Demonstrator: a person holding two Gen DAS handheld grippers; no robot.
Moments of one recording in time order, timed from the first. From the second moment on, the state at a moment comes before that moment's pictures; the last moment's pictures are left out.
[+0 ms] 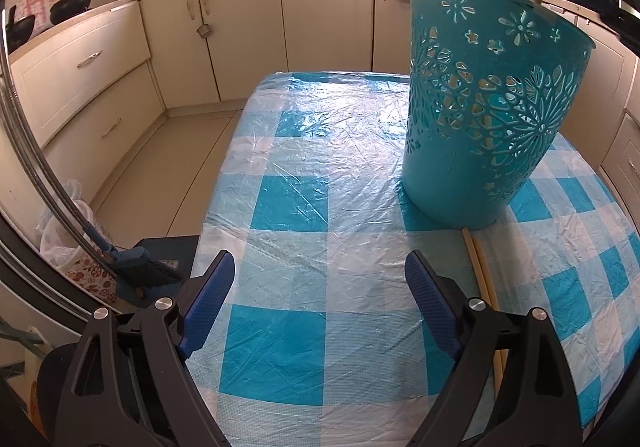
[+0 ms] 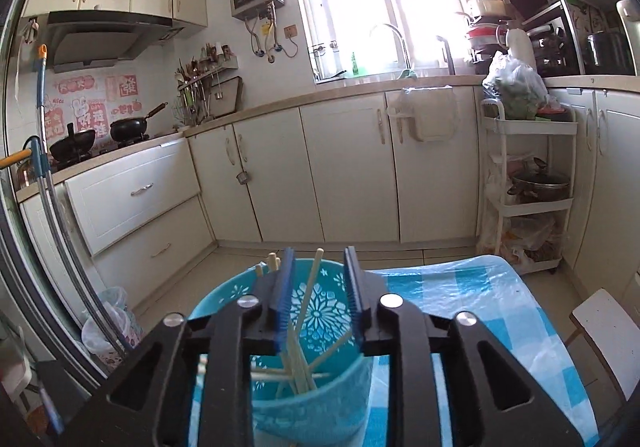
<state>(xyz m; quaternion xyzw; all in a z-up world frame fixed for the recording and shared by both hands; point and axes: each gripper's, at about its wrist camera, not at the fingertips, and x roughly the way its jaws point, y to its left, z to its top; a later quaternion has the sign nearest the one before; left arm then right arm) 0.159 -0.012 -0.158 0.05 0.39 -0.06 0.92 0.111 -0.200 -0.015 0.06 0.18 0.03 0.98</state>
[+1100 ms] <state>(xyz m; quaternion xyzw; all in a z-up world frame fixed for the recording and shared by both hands) 0.165 -0.003 -0.162 0.03 0.40 -0.05 0.91 0.084 -0.153 -0.157 -0.01 0.46 0.06 0.89</state>
